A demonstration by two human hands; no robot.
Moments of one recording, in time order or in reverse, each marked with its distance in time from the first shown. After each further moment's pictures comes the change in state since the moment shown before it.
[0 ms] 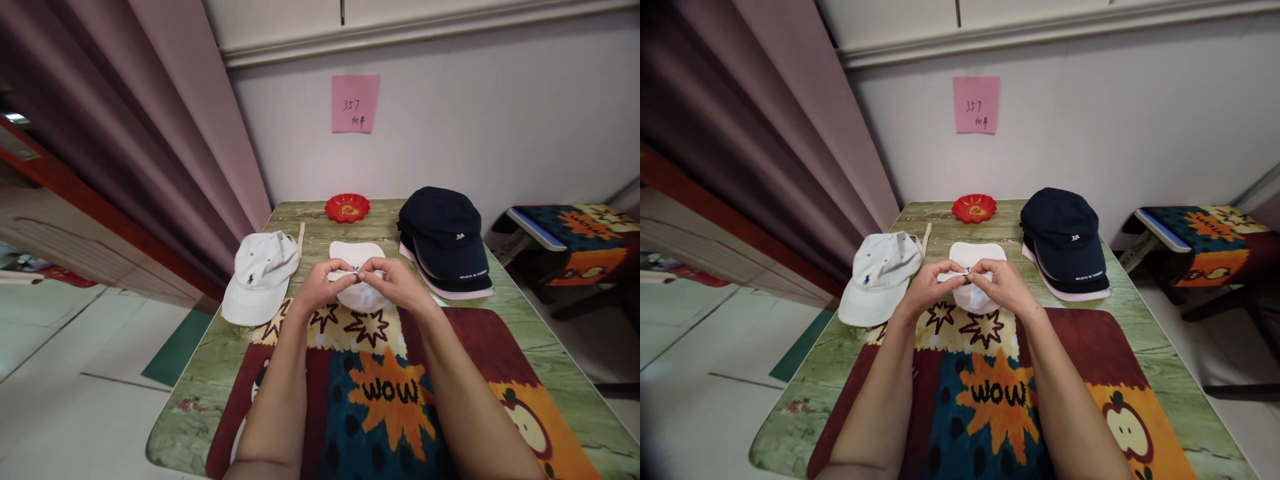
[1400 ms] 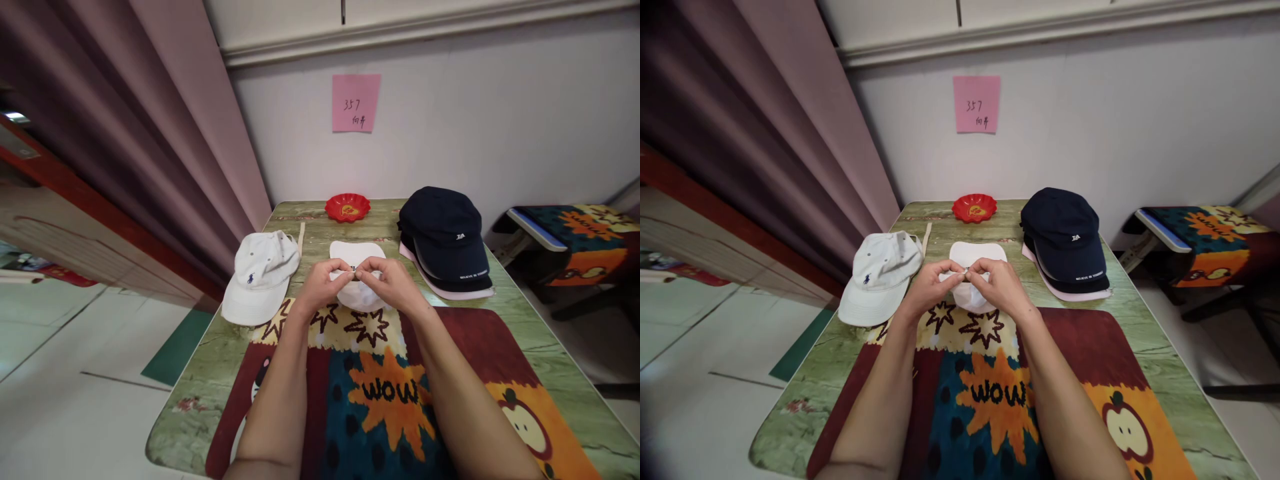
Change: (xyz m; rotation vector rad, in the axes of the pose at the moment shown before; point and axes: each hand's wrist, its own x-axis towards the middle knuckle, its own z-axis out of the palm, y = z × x) left_hand 0.002 -0.009 0.004 0.052 0.045 -0.011; right_hand 0.002 -0.003 0.011 -0.026 0.077 0.000
